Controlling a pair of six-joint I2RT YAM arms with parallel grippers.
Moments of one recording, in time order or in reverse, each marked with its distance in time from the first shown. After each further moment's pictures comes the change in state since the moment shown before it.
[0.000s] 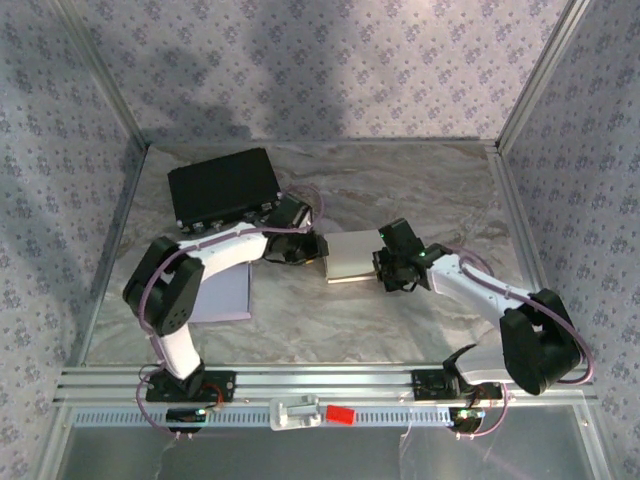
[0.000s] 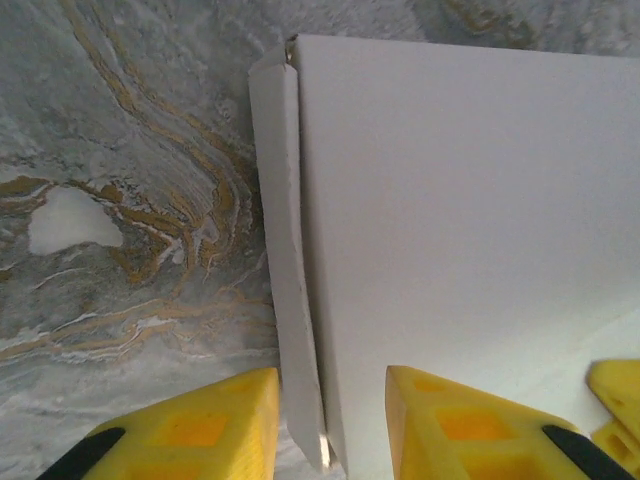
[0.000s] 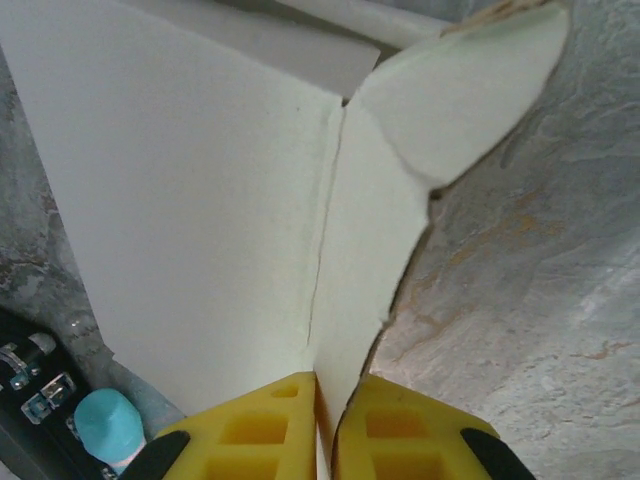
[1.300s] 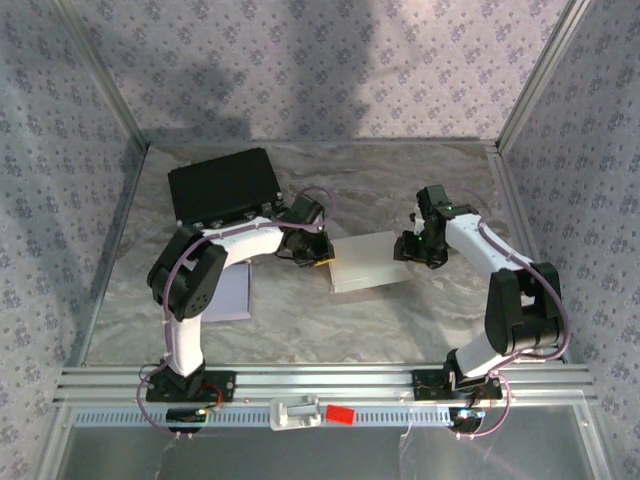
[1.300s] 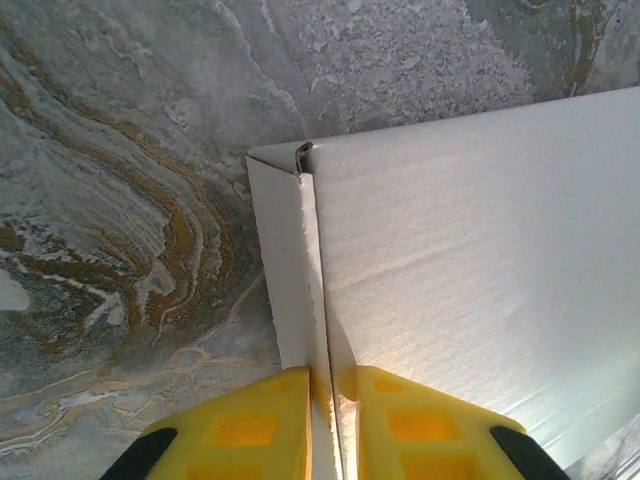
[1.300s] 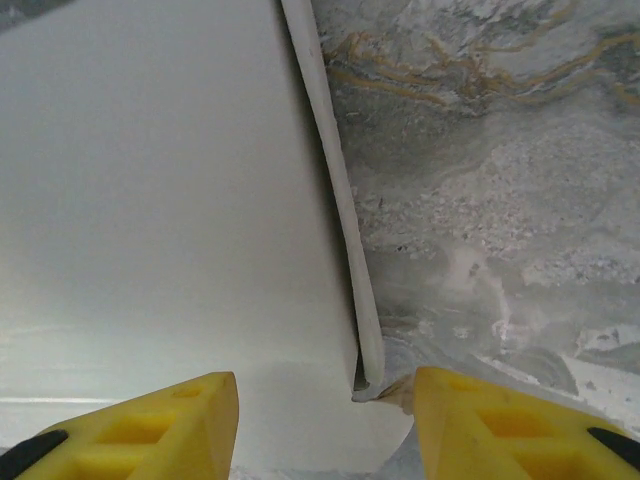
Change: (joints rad) left arm -0.019 0.140 0.108 -0.033 0.023 -0.020; right arm -0.337 0.197 0.287 -0.375 -0.142 -1.512
